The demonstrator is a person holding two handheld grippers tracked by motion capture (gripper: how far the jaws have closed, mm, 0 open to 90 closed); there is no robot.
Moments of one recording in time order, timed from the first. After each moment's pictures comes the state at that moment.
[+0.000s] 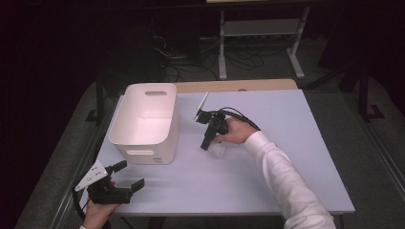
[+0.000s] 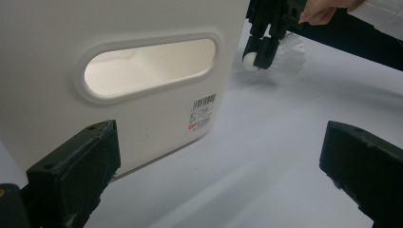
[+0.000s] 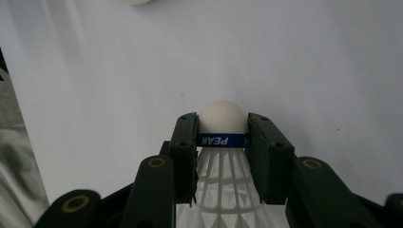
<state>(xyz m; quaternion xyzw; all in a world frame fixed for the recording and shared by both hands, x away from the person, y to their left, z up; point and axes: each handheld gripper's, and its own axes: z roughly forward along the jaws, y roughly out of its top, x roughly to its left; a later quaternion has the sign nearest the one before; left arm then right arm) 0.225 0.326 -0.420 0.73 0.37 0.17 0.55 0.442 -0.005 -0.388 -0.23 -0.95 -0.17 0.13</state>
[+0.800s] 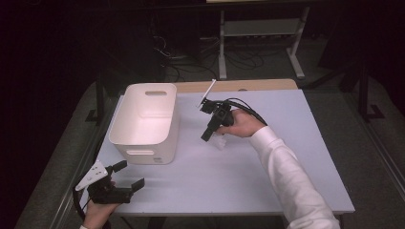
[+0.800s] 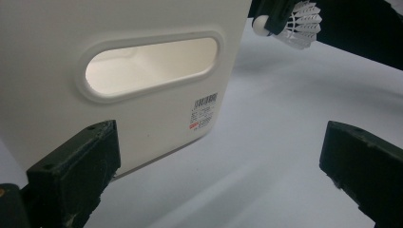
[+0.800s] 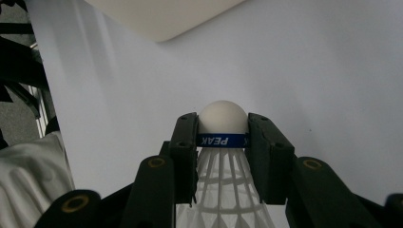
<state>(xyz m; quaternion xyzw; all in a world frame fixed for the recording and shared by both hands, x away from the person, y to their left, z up) 0.225 0.326 -0.421 0.73 0.38 0.18 0.55 0.439 -0.020 -0.346 -0.24 -0.94 -0.21 0.11</state>
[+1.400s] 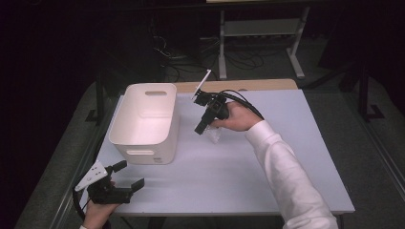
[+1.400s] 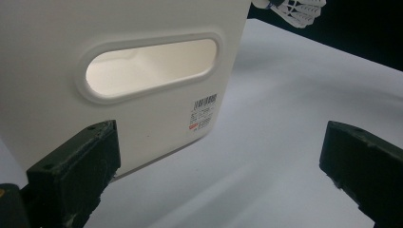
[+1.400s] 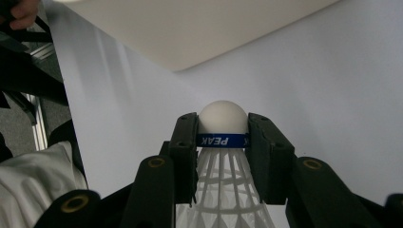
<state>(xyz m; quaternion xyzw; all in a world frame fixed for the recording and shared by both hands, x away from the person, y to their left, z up) 0.225 0.326 -0.421 0.73 0.37 0.18 0.55 0.437 -0.007 -0.312 -0.22 -0.94 -0.23 0.09</state>
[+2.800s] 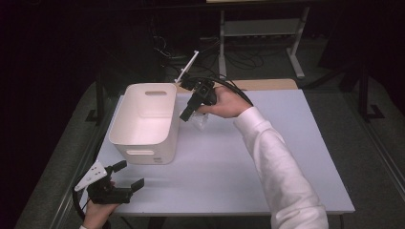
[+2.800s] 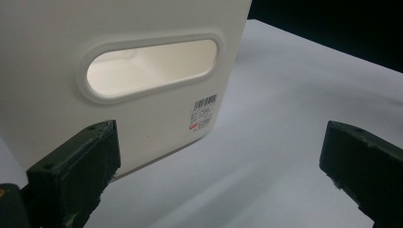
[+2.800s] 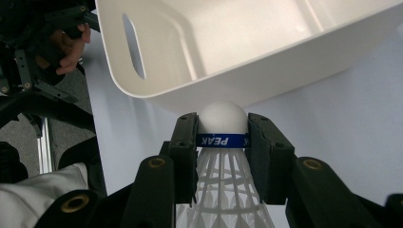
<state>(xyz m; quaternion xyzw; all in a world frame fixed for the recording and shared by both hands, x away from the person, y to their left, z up) 0.225 0.327 -0.421 0.73 0.37 0.18 0.55 0.444 0.024 -0.262 -0.20 -0.94 -0.27 0.08</state>
